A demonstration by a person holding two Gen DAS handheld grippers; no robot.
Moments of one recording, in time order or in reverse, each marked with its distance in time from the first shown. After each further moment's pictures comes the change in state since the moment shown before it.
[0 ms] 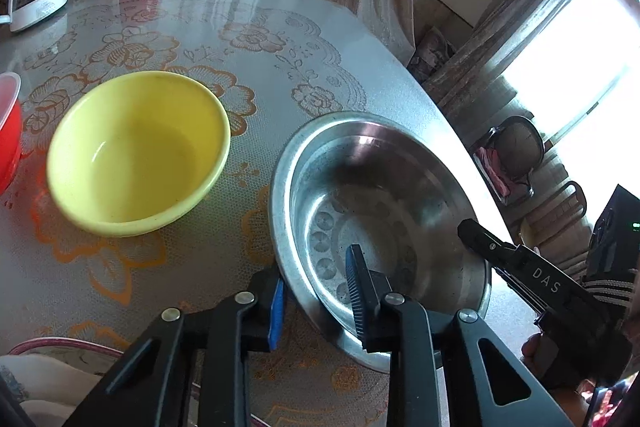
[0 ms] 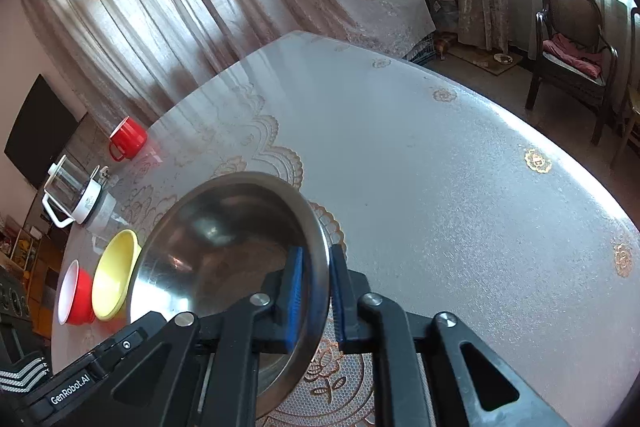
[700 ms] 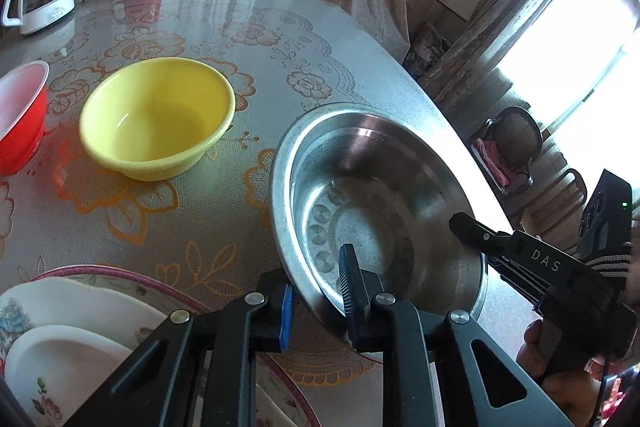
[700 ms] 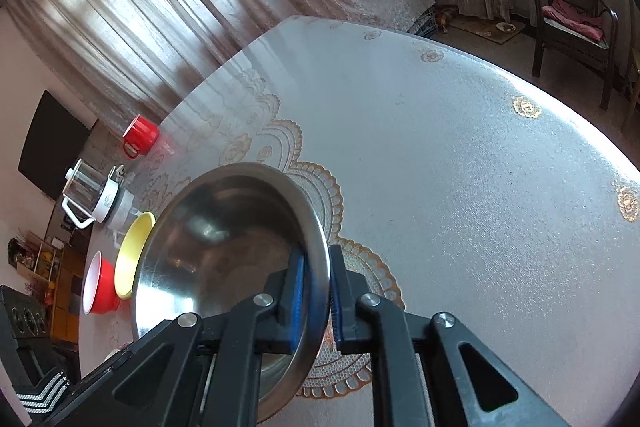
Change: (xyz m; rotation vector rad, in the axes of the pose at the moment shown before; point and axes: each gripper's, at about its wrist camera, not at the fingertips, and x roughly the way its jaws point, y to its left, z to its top) left arm -0.032 -0.006 -0.034 0.024 -0.015 0.005; right arm -0.022 -0.024 -0.023 0.069 0.058 0.074
